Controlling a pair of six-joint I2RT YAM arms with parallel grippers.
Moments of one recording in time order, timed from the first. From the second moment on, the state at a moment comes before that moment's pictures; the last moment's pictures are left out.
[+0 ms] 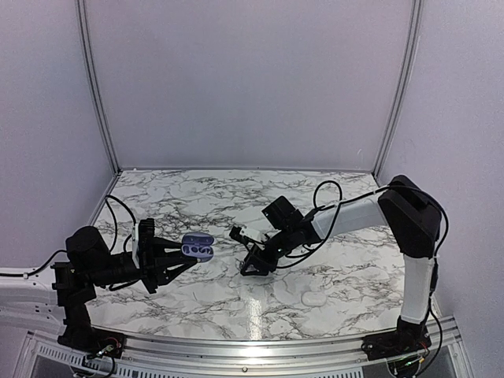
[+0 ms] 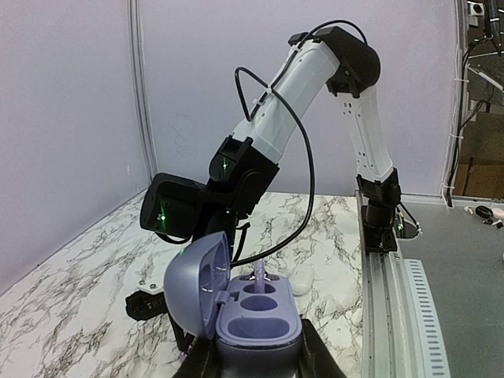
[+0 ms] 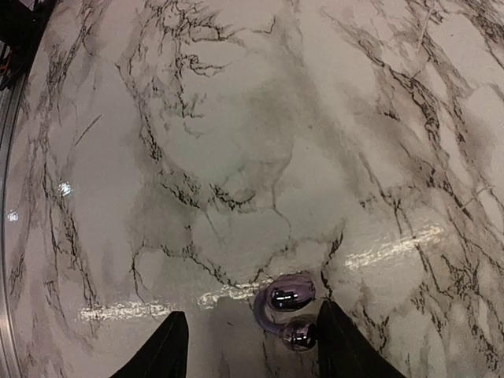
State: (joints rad) left arm -1.01 0.79 0.29 0.52 0.27 0.04; right arm 0.82 2.01 1.20 -0.16 -0.54 -0.23
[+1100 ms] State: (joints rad) left arm -1.01 0.78 0.27 0.52 0.25 0.03; right arm 0.94 1.89 1.16 -0.19 -0.19 -0.20
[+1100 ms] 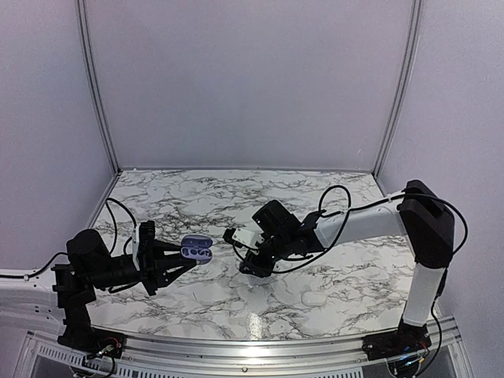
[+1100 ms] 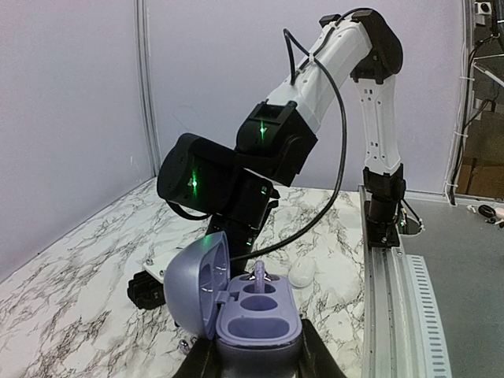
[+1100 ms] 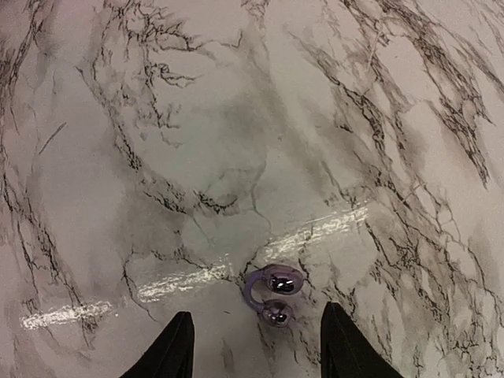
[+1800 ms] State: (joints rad) left arm -1.01 0.79 0.27 0.52 0.24 0.03; right arm 1.04 1.93 1.16 -0.17 0.08 -0.28
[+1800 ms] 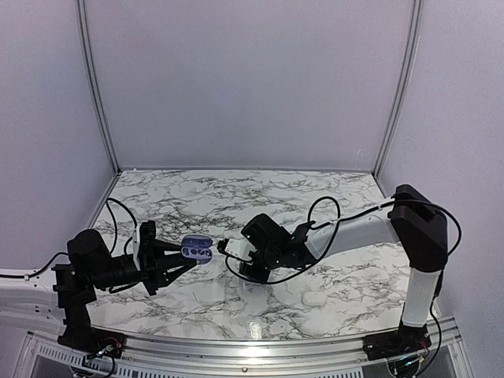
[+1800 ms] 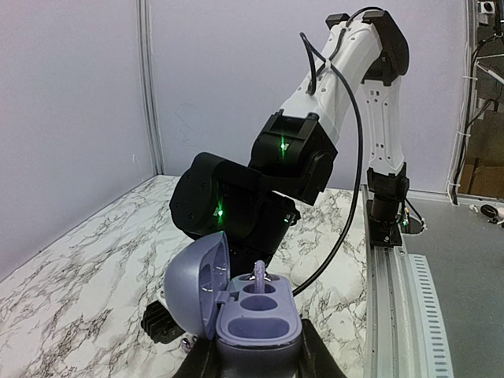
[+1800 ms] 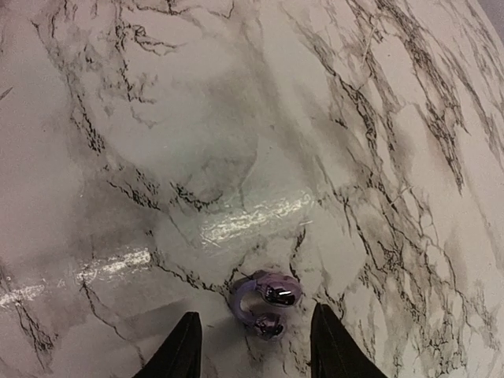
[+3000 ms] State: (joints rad) left arm -1.01 0.78 0.27 0.52 0.23 0.03; right arm 1.06 2.00 1.21 -0.13 0.25 -0.29
